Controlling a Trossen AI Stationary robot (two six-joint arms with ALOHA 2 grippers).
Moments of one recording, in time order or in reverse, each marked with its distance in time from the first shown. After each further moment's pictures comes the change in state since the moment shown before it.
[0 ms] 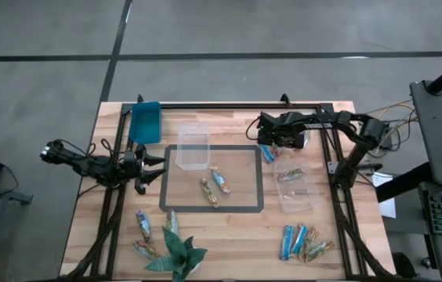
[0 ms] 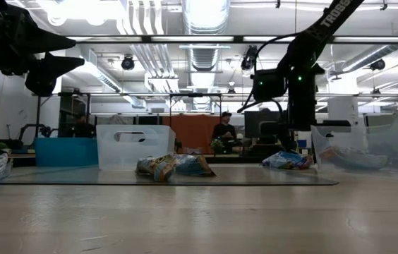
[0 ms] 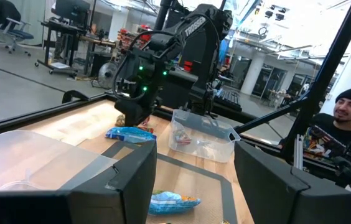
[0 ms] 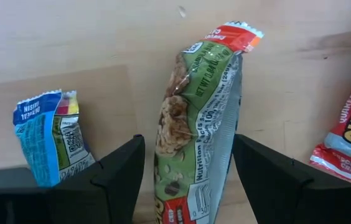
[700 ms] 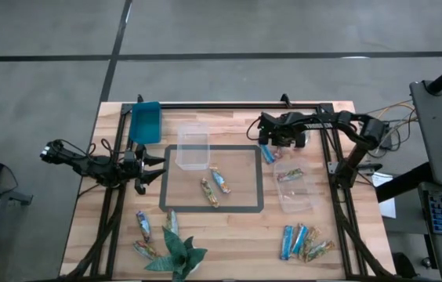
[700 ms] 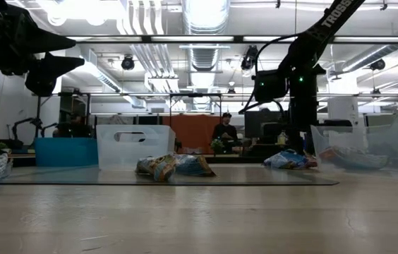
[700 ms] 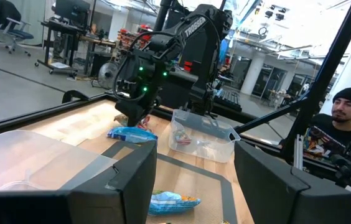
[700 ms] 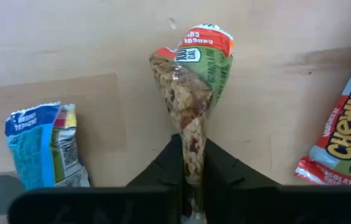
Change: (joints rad) left arm 0.000 0.000 0.000 0.000 0.000 0.000; right arm -0.005 -0.006 -0.011 0.000 0.039 -0.042
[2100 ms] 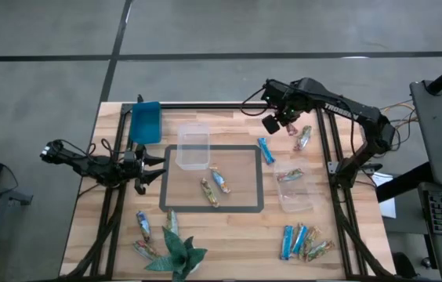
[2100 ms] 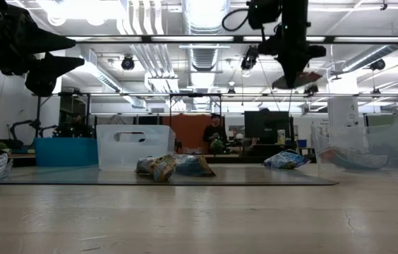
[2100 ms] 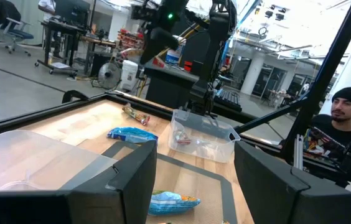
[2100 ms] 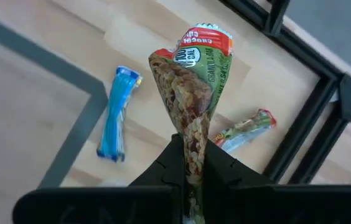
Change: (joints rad) left arm 0.000 0.000 0.000 0.000 0.000 0.000; right arm 0.033 -0.109 0.661 -0.706 0.012 -0.668
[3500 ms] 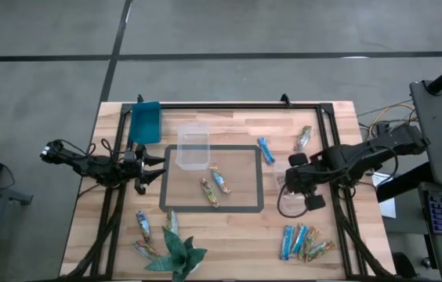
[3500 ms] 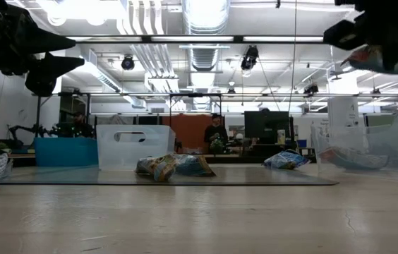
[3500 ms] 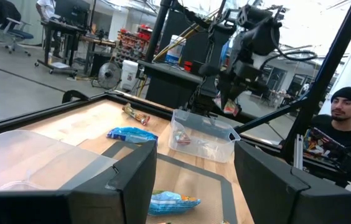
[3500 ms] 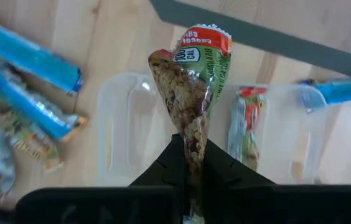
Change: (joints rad) left arm 0.000 0.000 0.000 0.000 0.000 0.000; right arm 0.779 -0.380 -0.552 0.241 -0.208 -0.454
